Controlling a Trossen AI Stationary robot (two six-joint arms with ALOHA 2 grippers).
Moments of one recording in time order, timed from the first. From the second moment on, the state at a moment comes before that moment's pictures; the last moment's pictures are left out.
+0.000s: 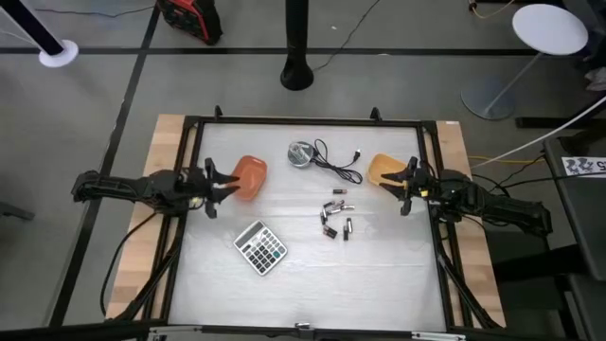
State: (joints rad) left arm -0.09 0.09 0.05 0.11 -0.33 -0.14; right arm -0.20 0.04 0.06 -0.09 0.04 0.05
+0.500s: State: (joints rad) left arm -0.09 0.09 0.05 0.64 -0.35 -0.08; right arm -0.20 0.04 0.06 -0.08 0.04 0.05
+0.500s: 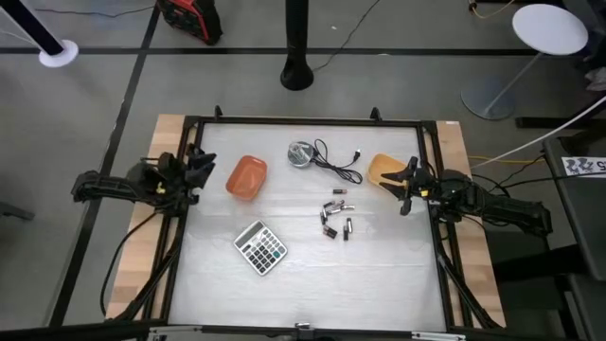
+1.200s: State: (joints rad) left arm -0.09 1.11 0.47 0.88 -0.41 0.12; right arm -0.20 0.04 0.06 -0.08 0.05 0.02
